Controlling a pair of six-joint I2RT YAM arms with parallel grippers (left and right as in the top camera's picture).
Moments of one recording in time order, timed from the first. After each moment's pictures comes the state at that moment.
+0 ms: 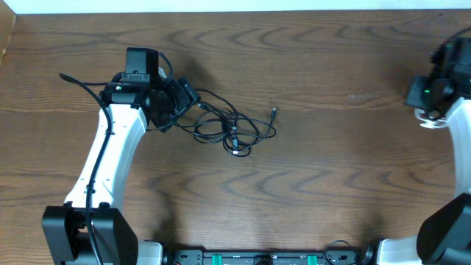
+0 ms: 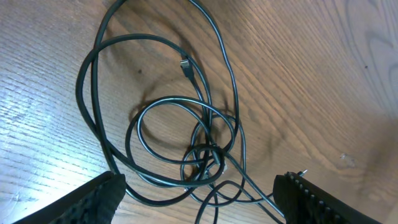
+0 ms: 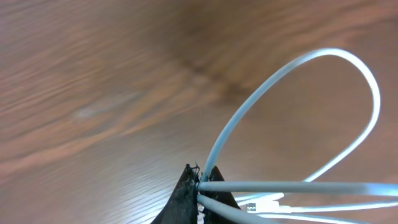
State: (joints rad) left arm -0.05 1.58 1.27 -0.85 0.31 -0.72; right arm -0.31 1.62 1.36 -0.79 0.10 0.07
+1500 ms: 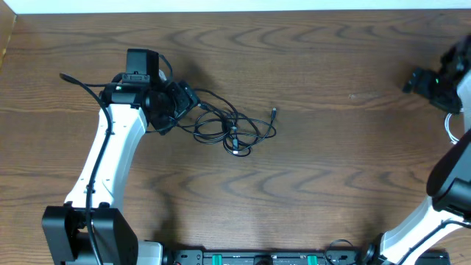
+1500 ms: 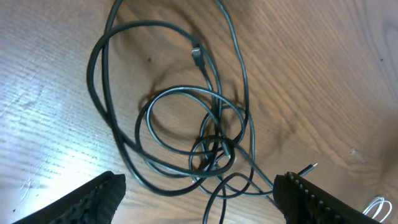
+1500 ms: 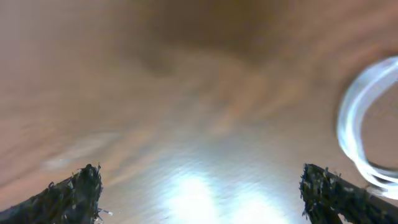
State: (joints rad) left arm -0.05 1.58 1.27 -0.89 0.30 -0.71; right arm -0.38 2.00 1.63 -0.86 -0.07 0.13
